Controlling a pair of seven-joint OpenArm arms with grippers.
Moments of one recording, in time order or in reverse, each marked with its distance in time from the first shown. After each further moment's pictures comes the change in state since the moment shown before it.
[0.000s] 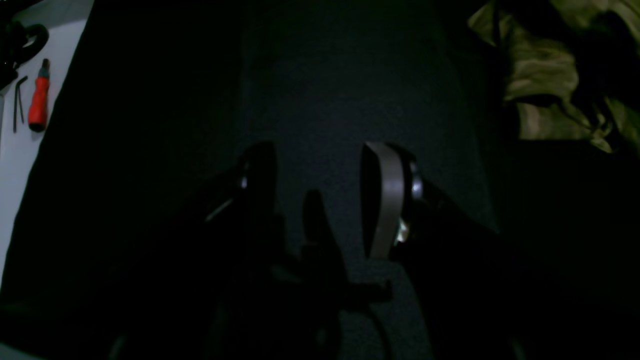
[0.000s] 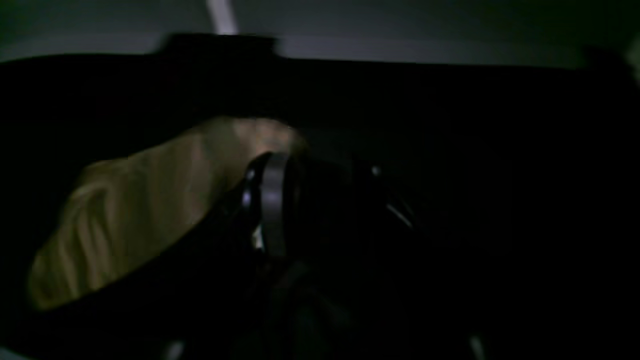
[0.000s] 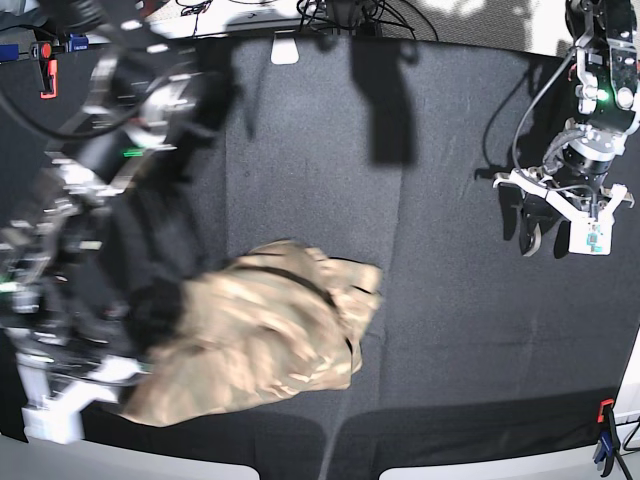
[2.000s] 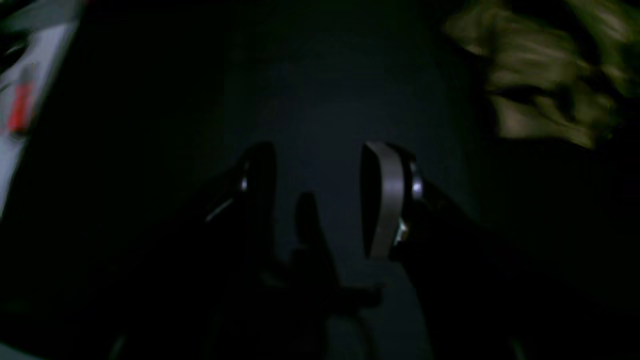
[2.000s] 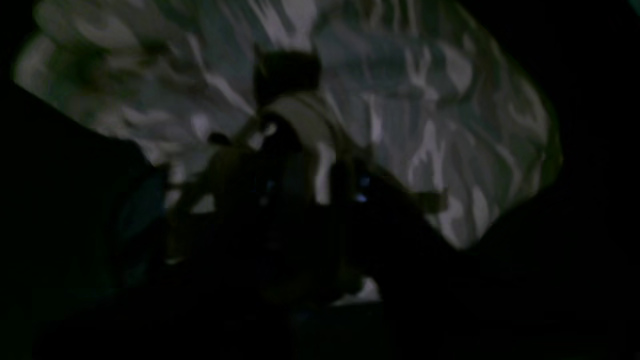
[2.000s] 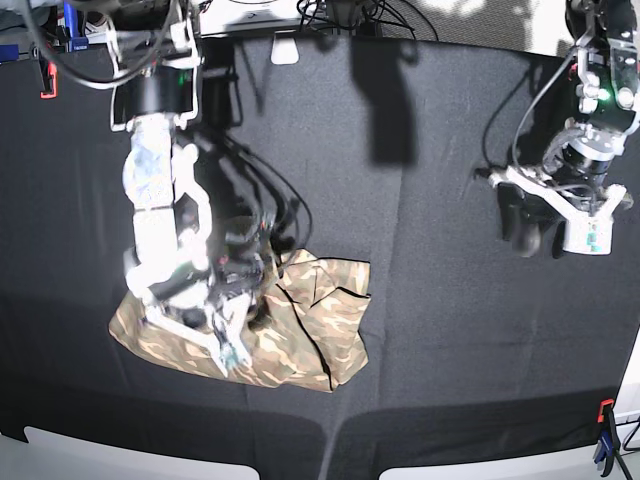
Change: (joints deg) left arm 0.0 -0.1 0.0 0.0 -5.6 -7.8 0.0; right arm -13.8 -6.1 -34.4 0.0 -19.9 -10.4 -4.1
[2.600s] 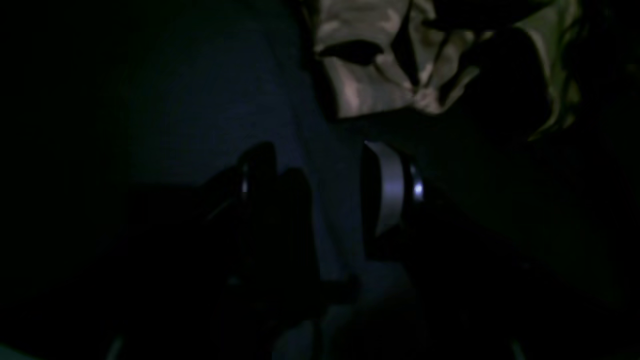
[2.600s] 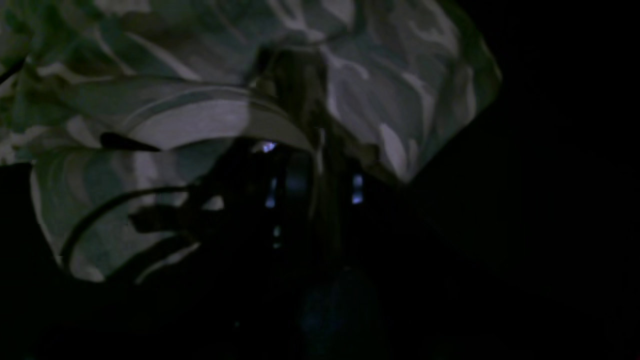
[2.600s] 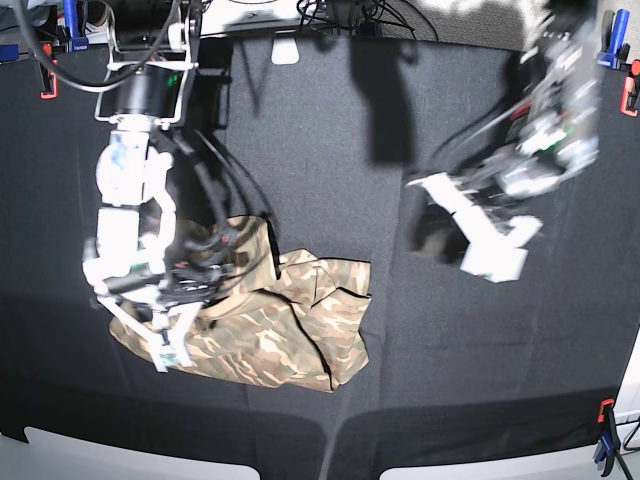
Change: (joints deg) left arm -16.8 5.6 18.0 -22.4 -5.2 -3.0 1.1; right arm 0.3 -0.2 13.1 0.0 -0.2 -1.0 0.0
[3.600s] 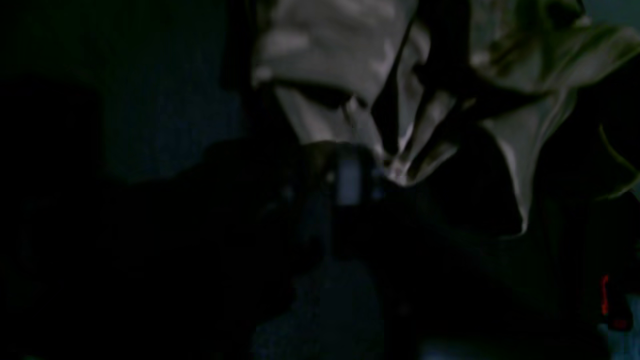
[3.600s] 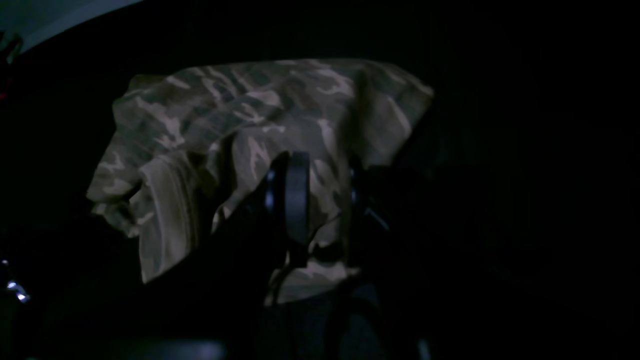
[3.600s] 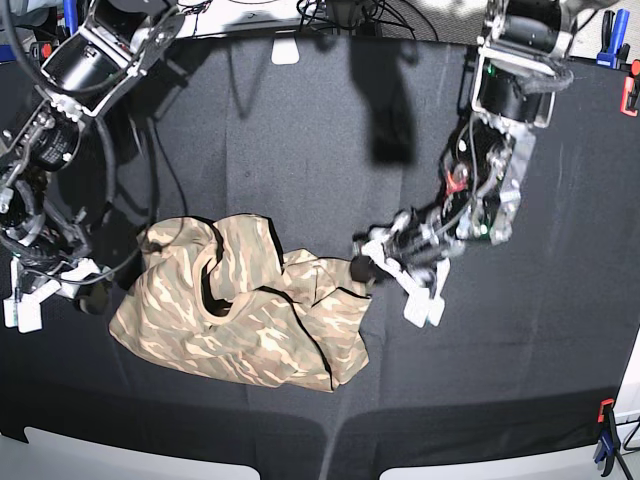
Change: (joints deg) left arm -16.6 9.3 0.3 -30.0 -10.2 -4.2 1.9; right arm -2.3 4.5 32.0 0.0 37.1 15.5 1.4
